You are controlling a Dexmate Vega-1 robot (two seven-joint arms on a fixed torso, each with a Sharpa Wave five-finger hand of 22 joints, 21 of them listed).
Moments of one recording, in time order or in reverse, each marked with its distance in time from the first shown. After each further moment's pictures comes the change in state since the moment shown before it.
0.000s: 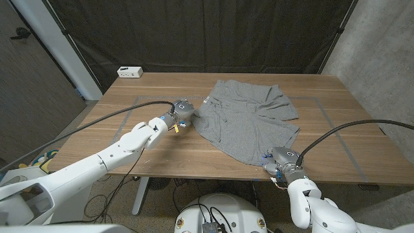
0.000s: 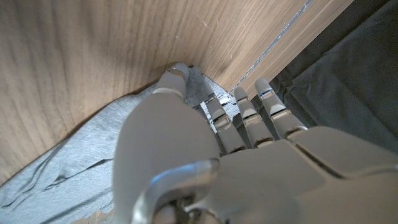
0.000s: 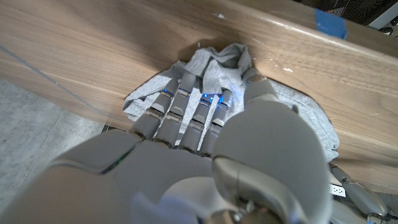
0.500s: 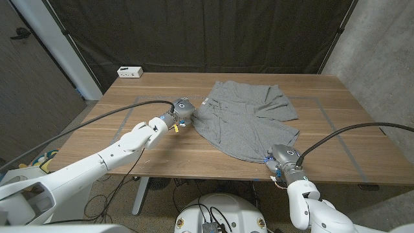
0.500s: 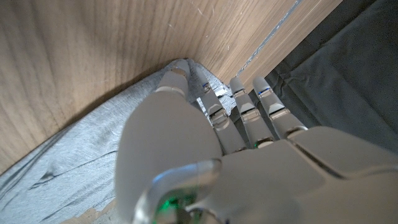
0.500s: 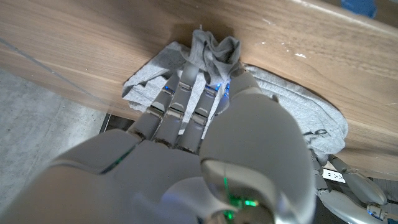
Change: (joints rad) left arm -0.005 0.001 0.005 0.008 -0.003 0.015 0.041; left_hand 0.013 0.033 -0.009 0.021 -0.018 0.229 0.024 0.033 -0.003 0.250 0.022 0.034 0.029 0.100 -0.005 0.001 0.005 0.019 -0.016 0.015 -0.005; right arm -0.059 0.015 0.051 0.062 0.000 0.079 -0.113; right_hand 0.100 0.100 0.006 0.006 -0.044 0.279 0.046 0.042 0.016 0.220 0.010 0.164 0.079 0.111 -0.011 0.075 0.113 0.029 -0.002 0.035 0.012
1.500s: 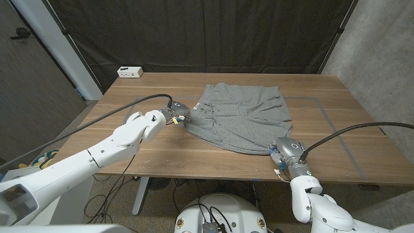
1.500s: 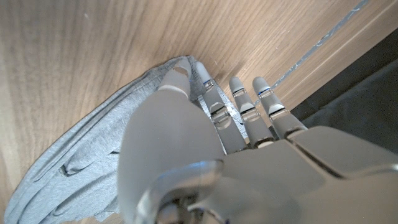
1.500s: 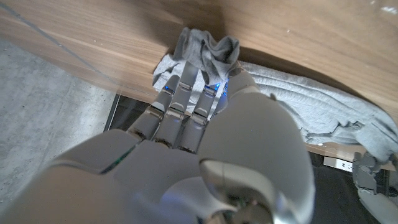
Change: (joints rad) left arm 0.048 0.076 -0.088 -0.258 -0.109 0.128 -0.491; left_hand 0.039 0.020 0.008 -0.017 -0.011 0.001 0.031 0.016 0.010 0.046 0.046 0.014 0.000 0.013 -0.002 -0.007 0.005 -0.004 -0.004 0.000 0.000; right arm -0.069 0.006 0.142 0.056 -0.074 0.061 -0.039; right_hand 0.021 0.008 -0.003 0.011 -0.007 0.018 0.008 -0.017 0.010 -0.006 -0.006 0.026 0.031 0.000 0.000 -0.006 0.023 -0.010 -0.001 0.016 0.007
